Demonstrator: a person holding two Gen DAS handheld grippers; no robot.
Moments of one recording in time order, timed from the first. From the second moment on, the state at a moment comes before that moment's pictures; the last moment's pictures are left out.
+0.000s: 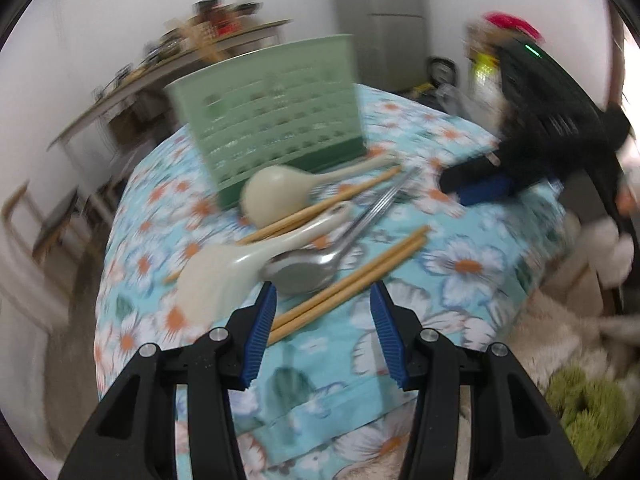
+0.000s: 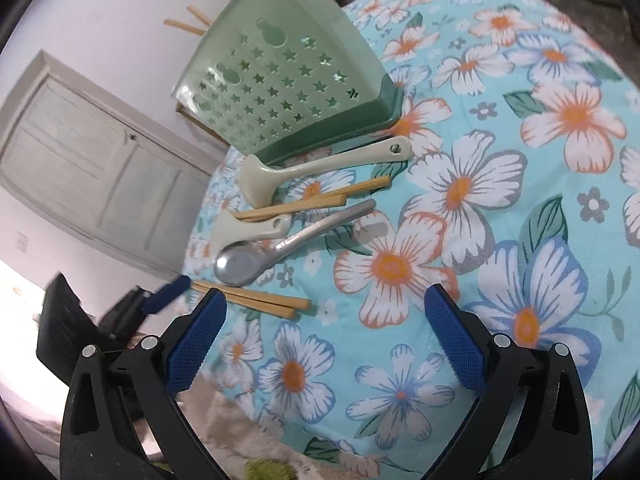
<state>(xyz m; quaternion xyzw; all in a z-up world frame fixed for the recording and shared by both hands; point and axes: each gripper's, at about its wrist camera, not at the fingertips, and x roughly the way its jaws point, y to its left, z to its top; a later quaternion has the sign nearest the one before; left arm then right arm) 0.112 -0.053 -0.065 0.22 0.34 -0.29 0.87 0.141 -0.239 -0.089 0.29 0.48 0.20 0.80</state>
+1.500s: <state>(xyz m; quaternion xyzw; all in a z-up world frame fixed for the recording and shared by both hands) 0.095 -0.112 -0.087 0.41 0.23 -0.35 0.81 0.143 -0.249 -0.091 0.34 0.48 0.19 0.79</state>
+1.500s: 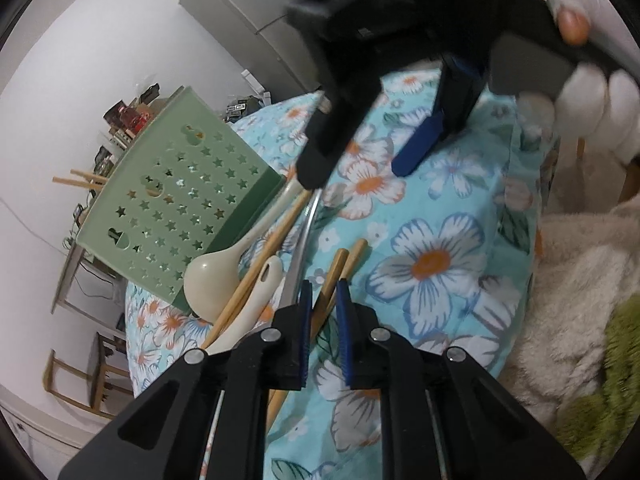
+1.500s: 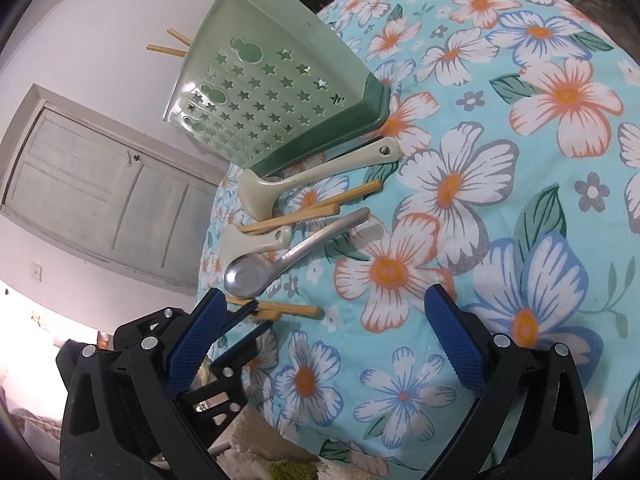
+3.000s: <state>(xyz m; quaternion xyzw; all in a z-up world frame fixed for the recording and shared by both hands) 0.146 -0.009 0.006 0.17 0.21 -0.22 0.94 0.119 -0.229 -0.082 0.37 0.49 0.21 0.76</state>
